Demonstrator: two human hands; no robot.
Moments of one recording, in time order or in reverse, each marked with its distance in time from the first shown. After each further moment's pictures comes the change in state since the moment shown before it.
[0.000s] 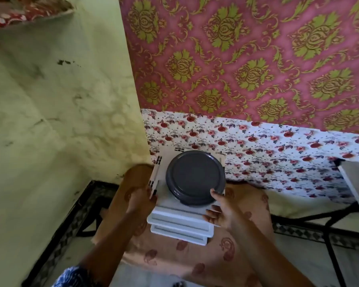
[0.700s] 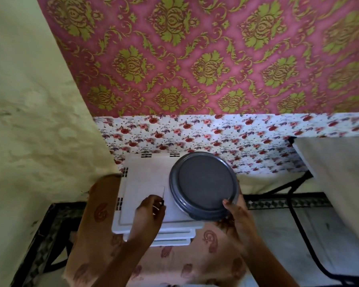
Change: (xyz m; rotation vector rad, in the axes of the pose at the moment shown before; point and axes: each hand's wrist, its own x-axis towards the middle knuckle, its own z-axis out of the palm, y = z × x) left_hand -0.023 0.056 0.040 -0.295 -0.031 0.368; right_hand -0.023 0.013 -0.073 0.335 0.115 -0.378
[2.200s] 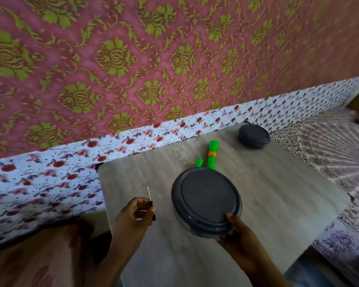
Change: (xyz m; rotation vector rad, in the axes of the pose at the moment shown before) left_hand -0.051 0.448 0.459 -0.441 -0.350 0.115; right_hand 0.011 -0.320 -0.554 0.342 0.275 -0.029
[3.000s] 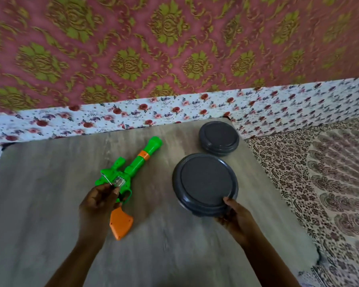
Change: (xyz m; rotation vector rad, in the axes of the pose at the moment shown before) left_hand 0.071 0.044 0.327 -0.274 0.496 -0.084; right_hand 0.226 -0.292 -0.228 -0.239 -0.084 0.078
